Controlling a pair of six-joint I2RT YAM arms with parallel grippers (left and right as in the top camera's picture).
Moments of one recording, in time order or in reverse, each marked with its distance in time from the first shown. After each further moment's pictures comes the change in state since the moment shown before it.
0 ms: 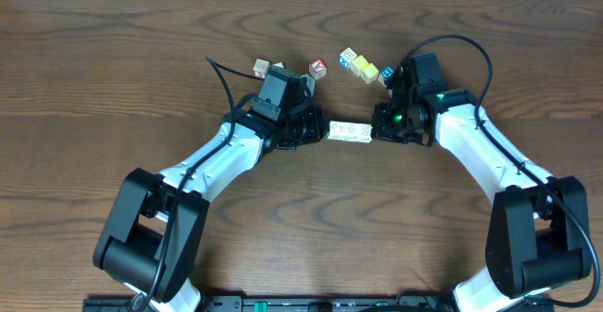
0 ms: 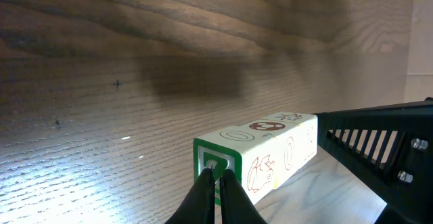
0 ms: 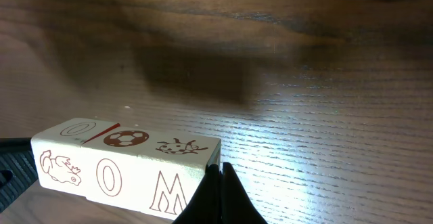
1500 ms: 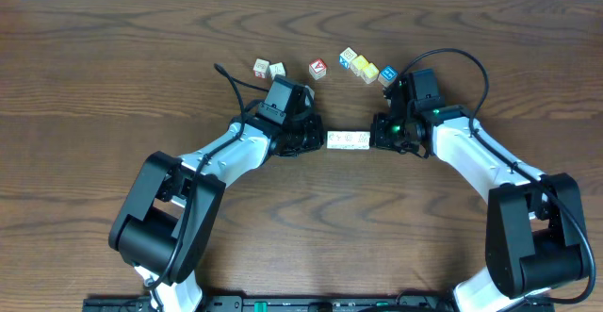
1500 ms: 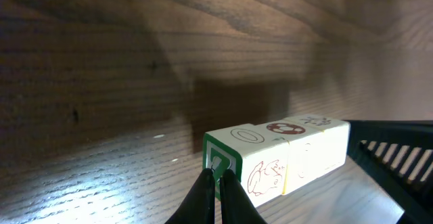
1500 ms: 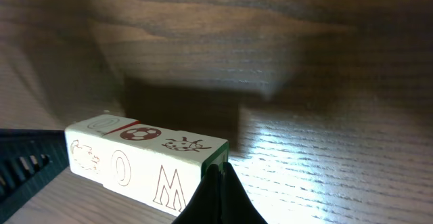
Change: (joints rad) left arm -0.008 0.092 -0.017 0.029 -0.018 -0.026; right arm 0.001 0.000 -0.132 0.167 -0.006 0.023
